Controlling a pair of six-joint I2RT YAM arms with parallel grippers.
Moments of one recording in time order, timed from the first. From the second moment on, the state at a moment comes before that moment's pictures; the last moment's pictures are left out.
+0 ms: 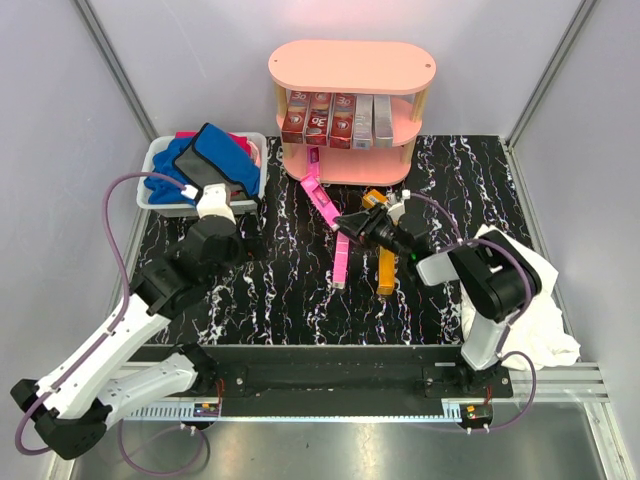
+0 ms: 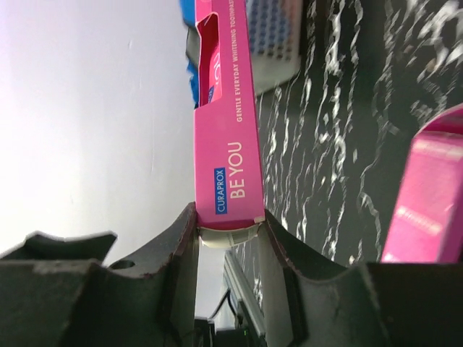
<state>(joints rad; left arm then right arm) -0.71 0.86 1.04 -0.75 -0.48 -0.56 0.48 1.77 0.62 1.09 -0.38 1.32</state>
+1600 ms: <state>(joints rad) -0.71 0.54 0.81 -0.72 -0.50 -0.66 0.43 2.41 1.50 0.70 0.04 1.52</state>
